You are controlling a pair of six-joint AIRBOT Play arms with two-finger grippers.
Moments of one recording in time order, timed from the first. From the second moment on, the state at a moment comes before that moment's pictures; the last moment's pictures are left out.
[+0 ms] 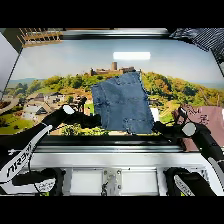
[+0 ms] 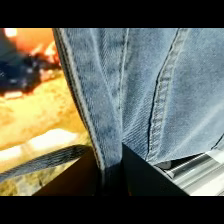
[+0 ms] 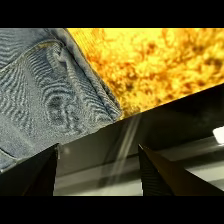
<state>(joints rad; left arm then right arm) -0.31 -1.46 0.76 0.72 -0.84 -1.43 0.02 -0.88 0.45 -1.19 0.89 1.99</state>
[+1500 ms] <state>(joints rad) -0.44 -0.57 1.19 0.98 -1.15 -1.89 0.11 -0.75 1.61 -1.36 1.30 1.66</state>
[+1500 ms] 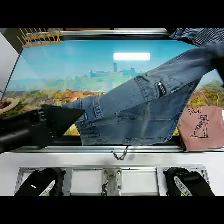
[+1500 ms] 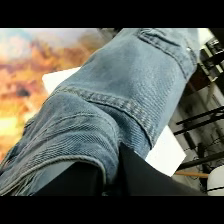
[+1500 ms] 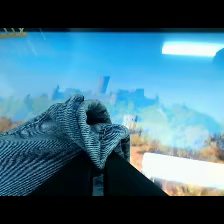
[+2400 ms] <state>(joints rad) -0.13 -1.24 0.68 0.93 -0.87 -1.49 0.32 -1.23 0.91 -1.40 0.93 1.73</state>
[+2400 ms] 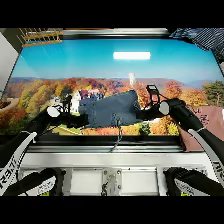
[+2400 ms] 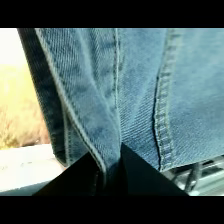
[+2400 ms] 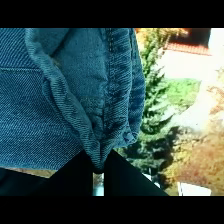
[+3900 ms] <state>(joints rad) -0.32 -0.92 0.62 0.91 -0.81 -1.58 -0.20 -1.56 0.97 -0.62 1.13 1.00</state>
